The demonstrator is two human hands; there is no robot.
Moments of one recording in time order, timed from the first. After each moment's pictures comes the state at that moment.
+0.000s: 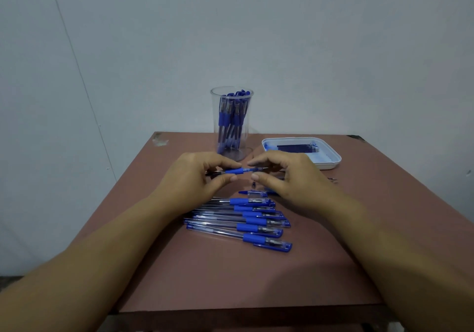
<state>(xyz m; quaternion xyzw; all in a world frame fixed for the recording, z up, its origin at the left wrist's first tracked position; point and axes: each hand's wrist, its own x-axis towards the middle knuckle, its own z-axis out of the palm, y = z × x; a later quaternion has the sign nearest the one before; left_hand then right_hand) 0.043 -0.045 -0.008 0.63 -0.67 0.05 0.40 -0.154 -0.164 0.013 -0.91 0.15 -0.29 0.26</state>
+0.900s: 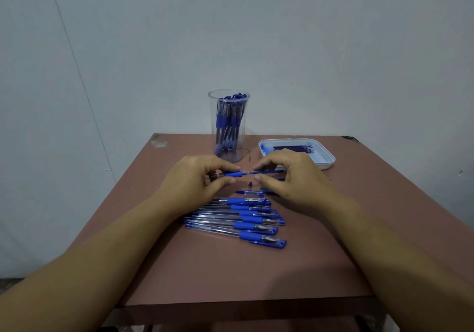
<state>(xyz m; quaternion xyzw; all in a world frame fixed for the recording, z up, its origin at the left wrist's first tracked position) 0.043 -0.047 -0.012 0.62 -0.68 0.07 0.39 -0.163 -0.165 0.017 -0.92 0.16 -0.32 0.18</state>
